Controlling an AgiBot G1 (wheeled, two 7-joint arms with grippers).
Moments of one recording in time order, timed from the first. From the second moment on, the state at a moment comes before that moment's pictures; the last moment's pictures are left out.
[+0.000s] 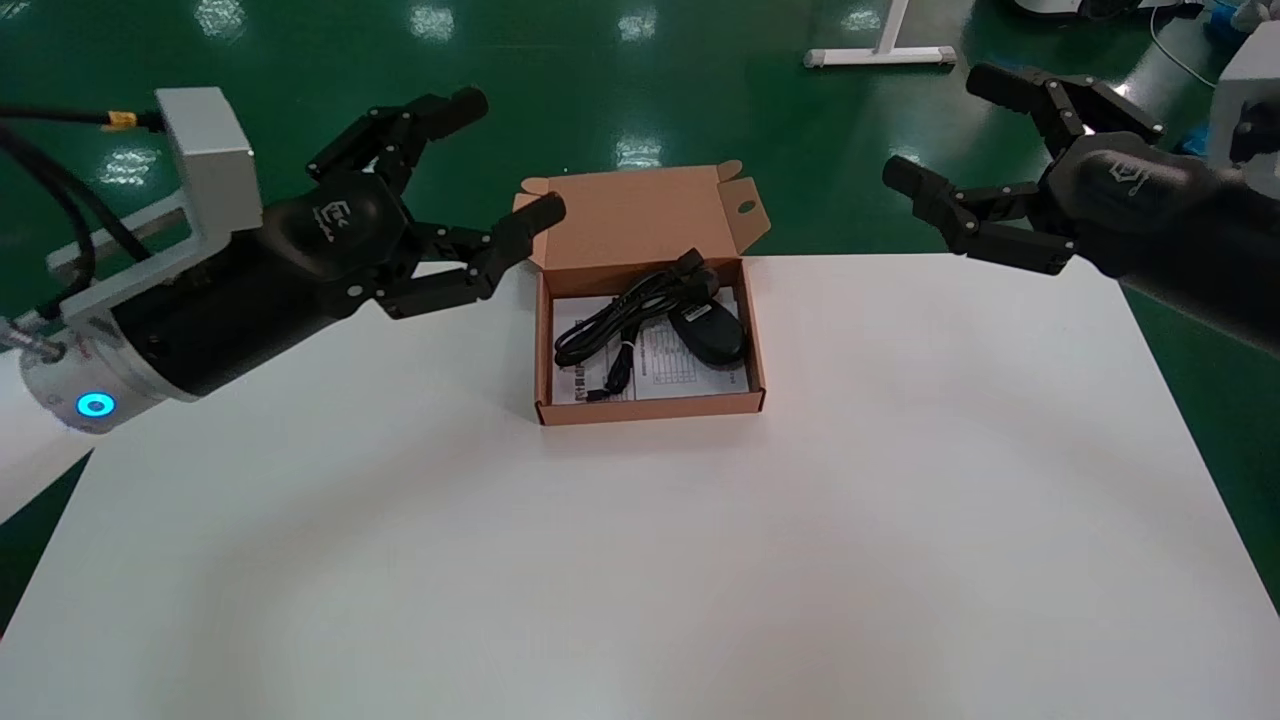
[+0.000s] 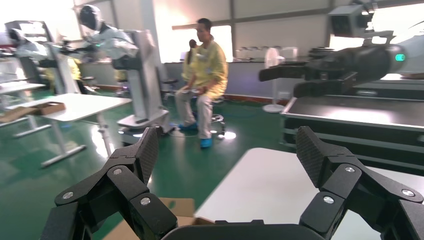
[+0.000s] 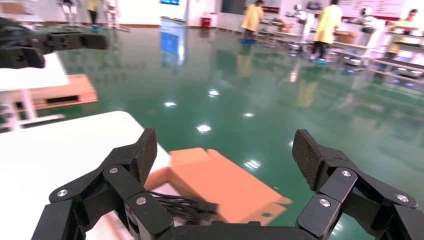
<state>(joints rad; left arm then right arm) -1.19 0.95 0.22 -0.84 0.78 1.29 0.25 1.32 -0.82 -0.25 0.63 -0.83 -1.34 -0.25</state>
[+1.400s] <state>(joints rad) -1.07 0.60 0.28 -1.30 0.73 1.50 -0.19 1.06 -0.60 -0.28 1.31 -0.72 -1.50 0.20</state>
